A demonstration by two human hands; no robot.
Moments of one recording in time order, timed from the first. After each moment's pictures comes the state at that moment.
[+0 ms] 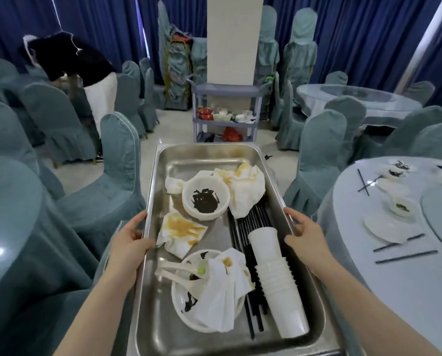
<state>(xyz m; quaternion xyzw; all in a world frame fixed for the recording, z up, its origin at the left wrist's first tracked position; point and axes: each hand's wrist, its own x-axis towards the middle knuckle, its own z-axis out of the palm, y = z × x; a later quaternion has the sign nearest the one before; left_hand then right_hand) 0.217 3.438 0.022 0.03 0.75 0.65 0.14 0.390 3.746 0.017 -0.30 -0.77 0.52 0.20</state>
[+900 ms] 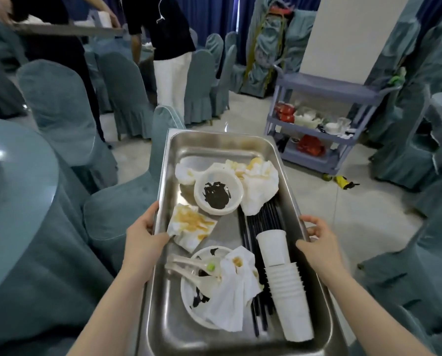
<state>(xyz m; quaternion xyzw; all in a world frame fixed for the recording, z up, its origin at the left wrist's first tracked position) -0.177 3.564 -0.010 -0.04 0.74 0.67 -0.02 -0.121 3.902 -0.026 -0.24 -0.82 0.51 0.12</state>
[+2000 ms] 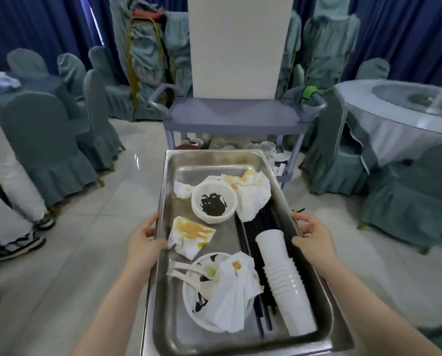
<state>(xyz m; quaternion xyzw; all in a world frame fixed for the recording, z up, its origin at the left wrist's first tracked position) -0.955 4.131 -0.022 0.04 0.75 0.64 0.18 -0.761 4.425 -0.035 -0.40 -0.75 0.48 0.20</state>
